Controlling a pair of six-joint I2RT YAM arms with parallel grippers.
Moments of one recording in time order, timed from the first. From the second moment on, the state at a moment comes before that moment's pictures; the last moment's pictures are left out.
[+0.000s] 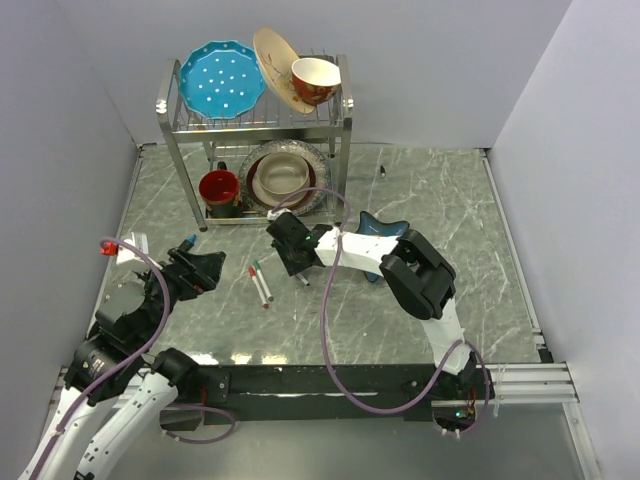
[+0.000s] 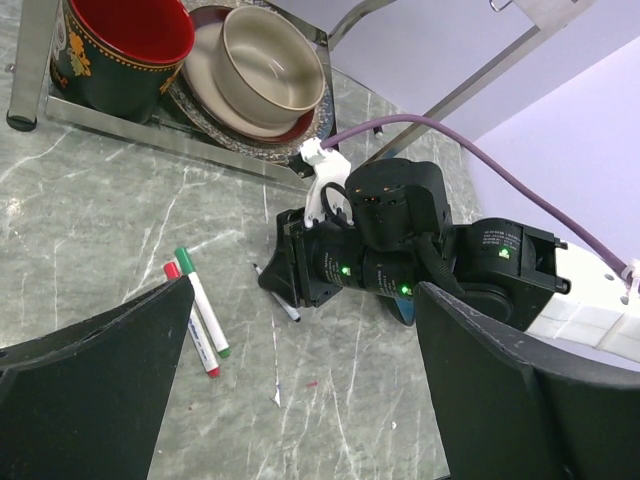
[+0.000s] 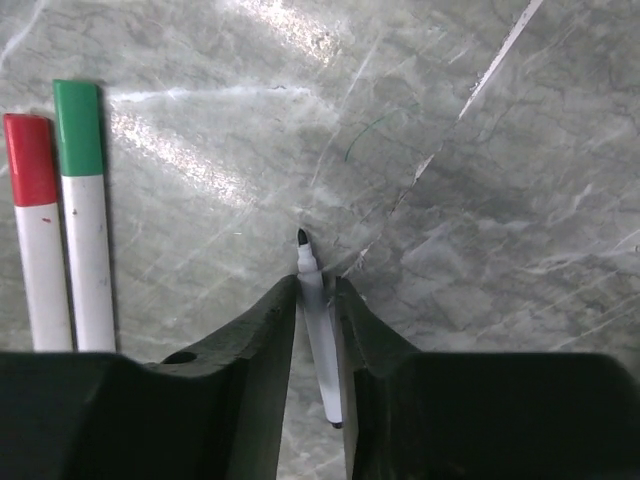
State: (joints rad) left arm -0.51 0.29 0.75 -0.59 -0.25 -0.71; right arm 0.91 2.08 1.48 -0.42 0.17 0.32
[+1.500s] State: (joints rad) left arm -0.51 0.66 0.53 0.07 0.53 -0.87; right arm 0.93 1.10 0.78 0.25 0.01 0.79
